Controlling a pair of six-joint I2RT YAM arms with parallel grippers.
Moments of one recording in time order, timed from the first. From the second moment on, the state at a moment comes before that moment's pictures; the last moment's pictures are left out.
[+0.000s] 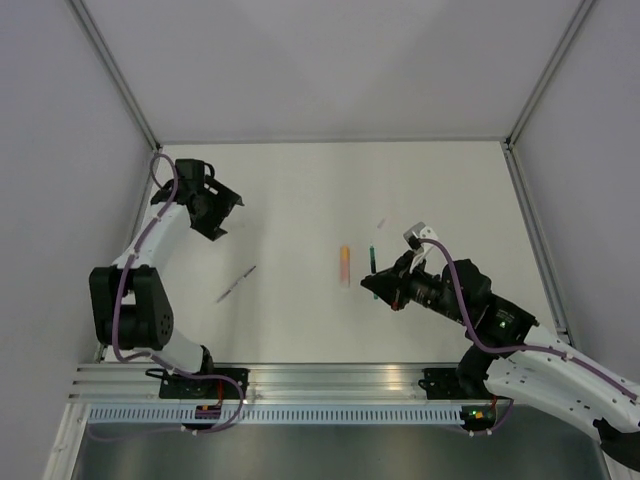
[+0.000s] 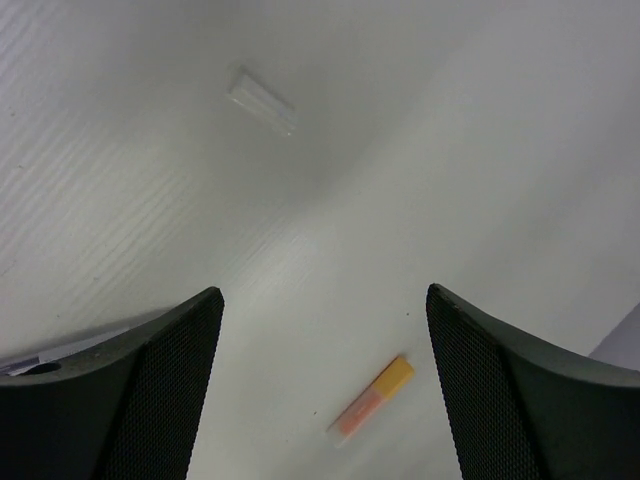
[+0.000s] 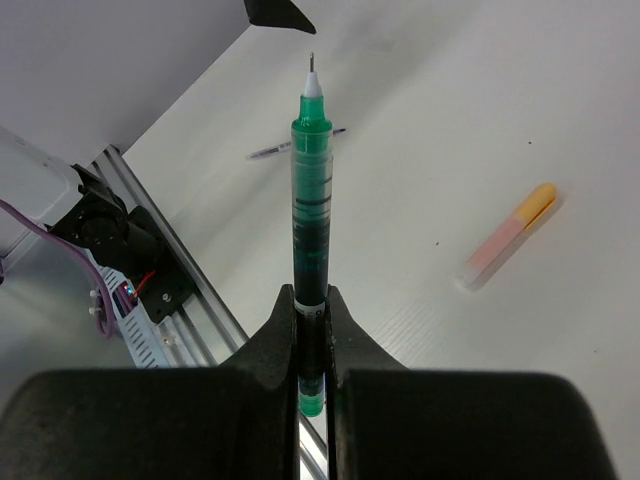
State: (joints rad) left arm -0.02 1.51 1.18 -0.60 0.04 -0.96; right arm 0.90 0.65 0.63 -0.19 -0.06 0.42
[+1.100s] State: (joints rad) left arm -0.04 2.04 1.48 -0.72 -0.22 -1.15; right arm 0.90 0.65 0.63 -0.19 -0.11 0.42
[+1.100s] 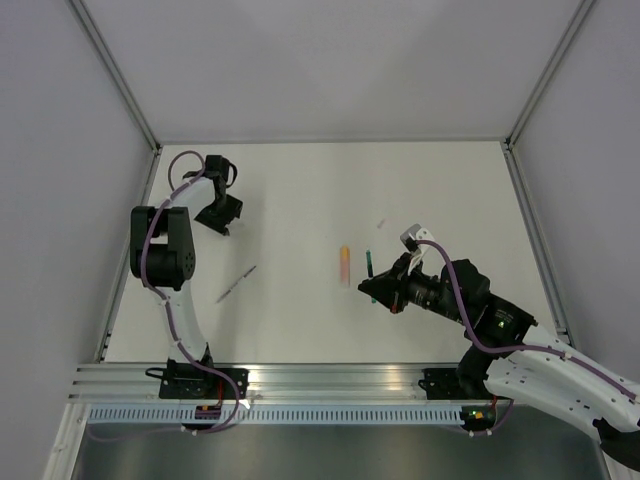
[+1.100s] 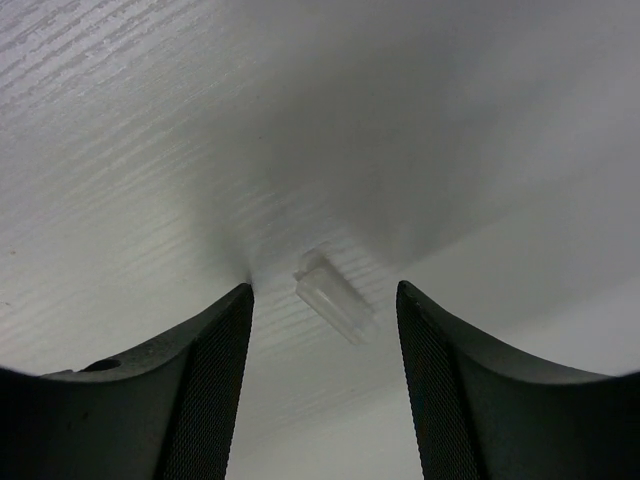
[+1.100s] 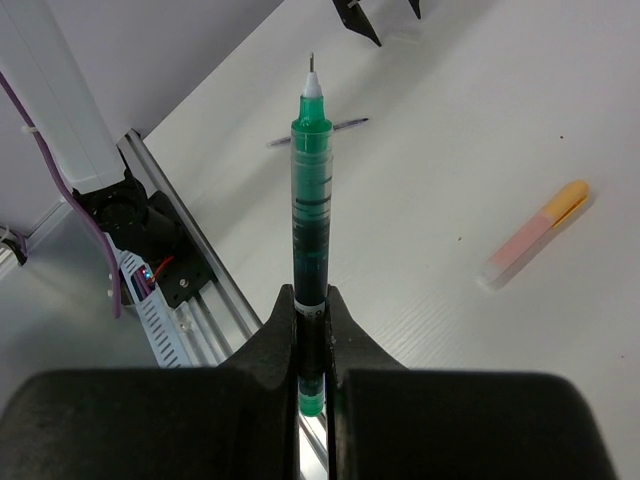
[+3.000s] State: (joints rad) left arm -0.08 2.10 1.55 -0.85 -0.30 -1.14; right arm 0.90 0.64 0.63 -0.19 -0.12 0.42
